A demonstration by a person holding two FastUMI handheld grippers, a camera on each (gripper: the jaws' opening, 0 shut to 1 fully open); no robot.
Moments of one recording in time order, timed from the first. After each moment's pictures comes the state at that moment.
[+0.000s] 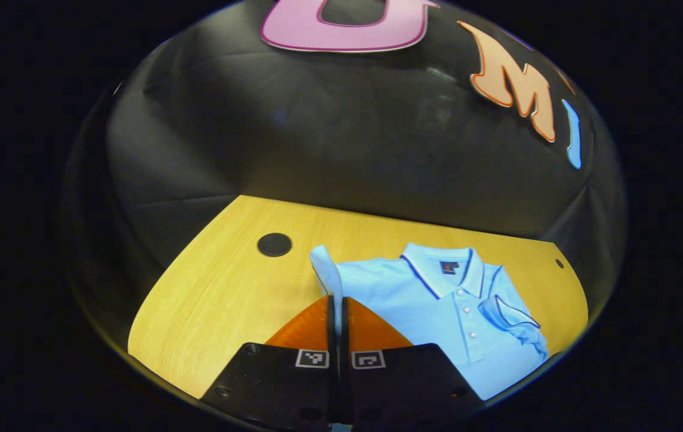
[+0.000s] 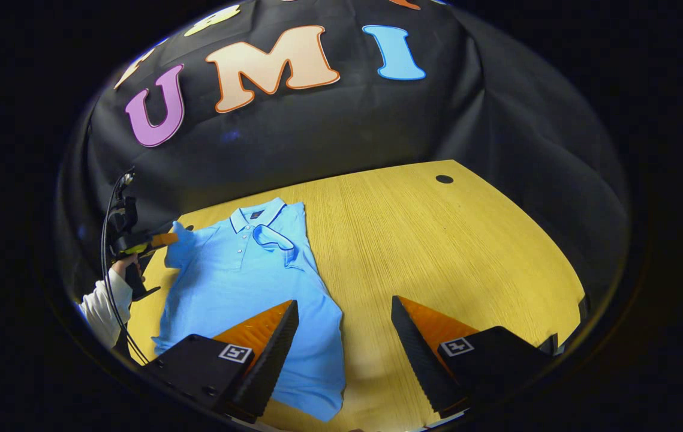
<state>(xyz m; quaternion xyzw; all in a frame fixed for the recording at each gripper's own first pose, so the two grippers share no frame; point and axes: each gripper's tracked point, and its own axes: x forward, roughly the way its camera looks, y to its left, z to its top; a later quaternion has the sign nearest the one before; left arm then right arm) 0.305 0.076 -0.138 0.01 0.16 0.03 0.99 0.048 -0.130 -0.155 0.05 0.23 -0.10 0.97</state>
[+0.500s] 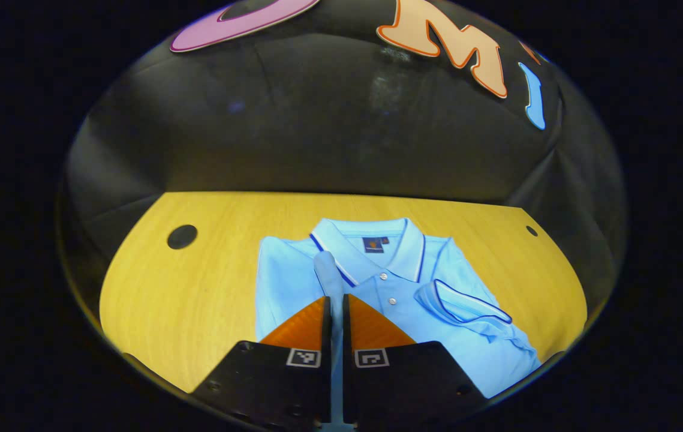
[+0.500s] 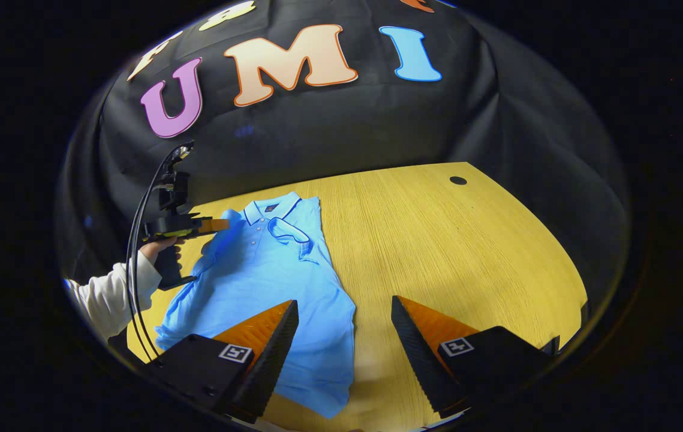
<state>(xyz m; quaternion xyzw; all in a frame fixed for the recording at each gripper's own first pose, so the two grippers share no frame) 0.318 -0.027 -0.182 0.03 0.22 -0.06 0.97 0.040 -0.113 -0.162 0.03 0.23 -0.07 0.97</state>
